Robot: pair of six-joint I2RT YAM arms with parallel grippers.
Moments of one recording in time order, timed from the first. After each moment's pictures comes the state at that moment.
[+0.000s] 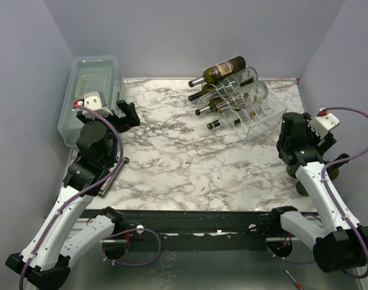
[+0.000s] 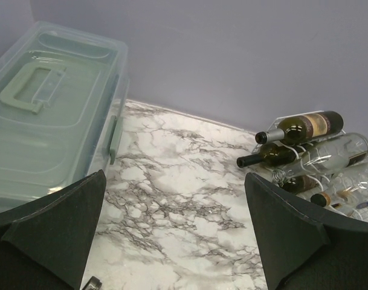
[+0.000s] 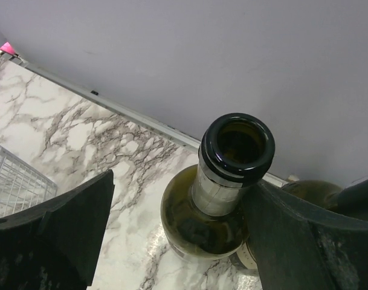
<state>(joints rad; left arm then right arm) -0.49 0.77 1.02 -0.23 -0.54 -0.27 0.13 0.99 0.85 -0.42 1.19 0.51</state>
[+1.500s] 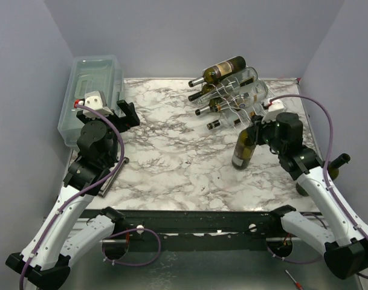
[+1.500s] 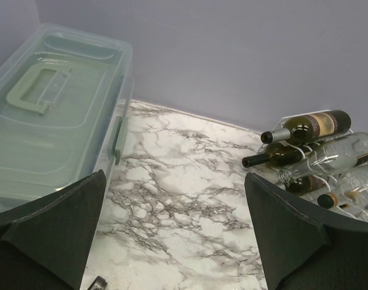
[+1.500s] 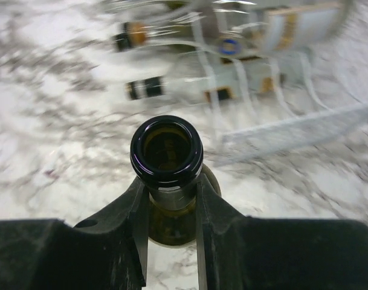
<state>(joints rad) -0.49 0.77 1.02 -0.23 -0.55 -0.26 0.29 0.92 0.91 -0.40 0.07 0.07</state>
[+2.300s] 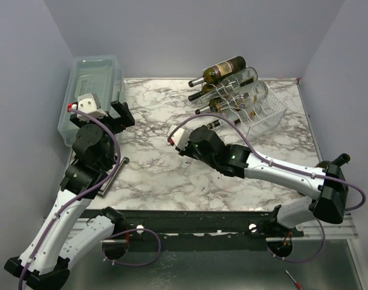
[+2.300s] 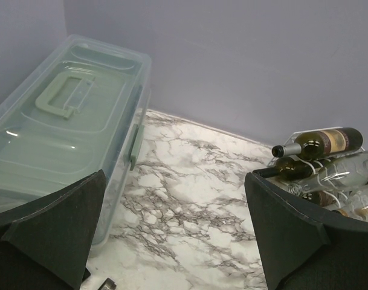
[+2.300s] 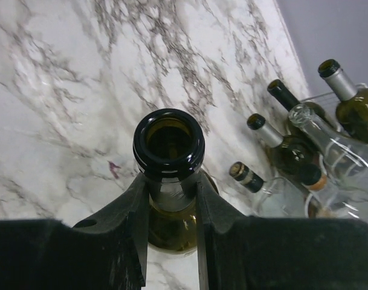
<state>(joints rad) -0.49 0.75 1.02 -0.23 -0.62 -0.24 1.06 1.42 1.18 -0.26 0.31 -0.40</state>
